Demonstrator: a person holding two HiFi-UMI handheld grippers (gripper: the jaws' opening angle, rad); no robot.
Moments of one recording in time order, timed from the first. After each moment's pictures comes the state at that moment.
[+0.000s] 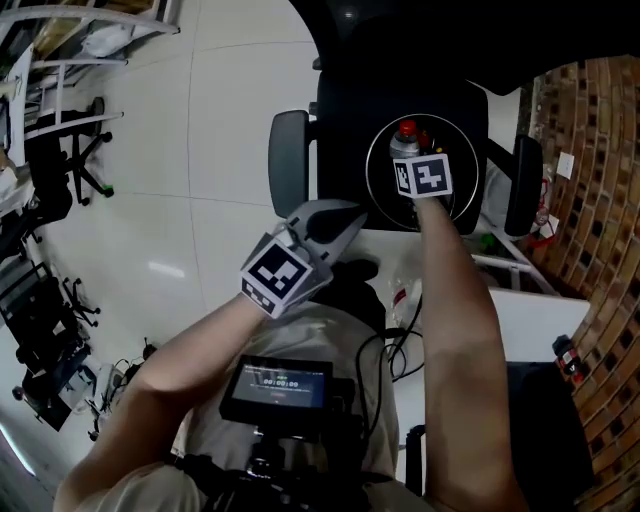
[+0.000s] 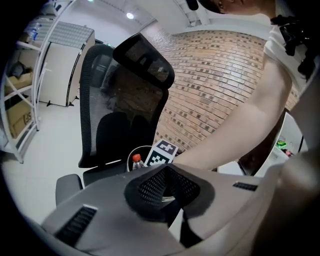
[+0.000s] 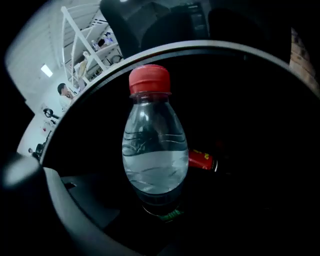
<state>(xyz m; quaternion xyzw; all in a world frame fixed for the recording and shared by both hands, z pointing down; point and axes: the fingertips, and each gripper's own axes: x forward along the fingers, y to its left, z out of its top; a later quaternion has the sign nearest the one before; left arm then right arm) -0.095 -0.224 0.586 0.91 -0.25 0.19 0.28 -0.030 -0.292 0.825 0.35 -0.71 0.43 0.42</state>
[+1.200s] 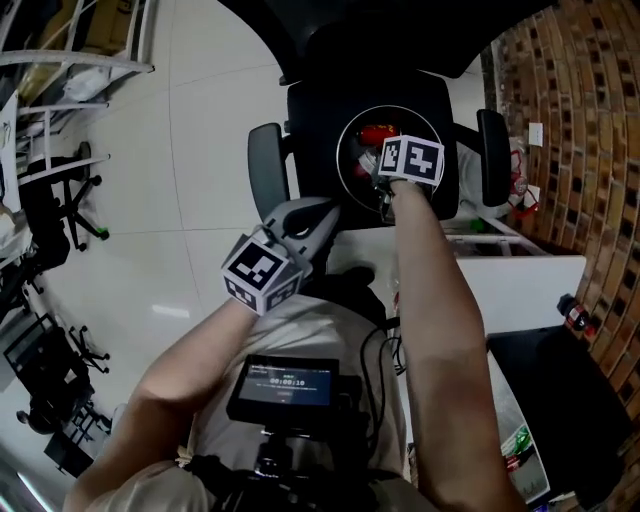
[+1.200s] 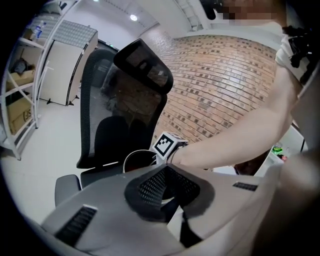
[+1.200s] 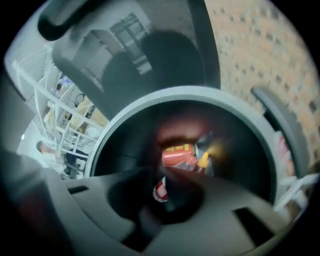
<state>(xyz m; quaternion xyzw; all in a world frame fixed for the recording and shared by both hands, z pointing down) -0.102 -0.218 0.573 0.91 -0.26 0.17 0.29 0.003 -0.293 0.764 0.50 -0.59 0.56 0.28</state>
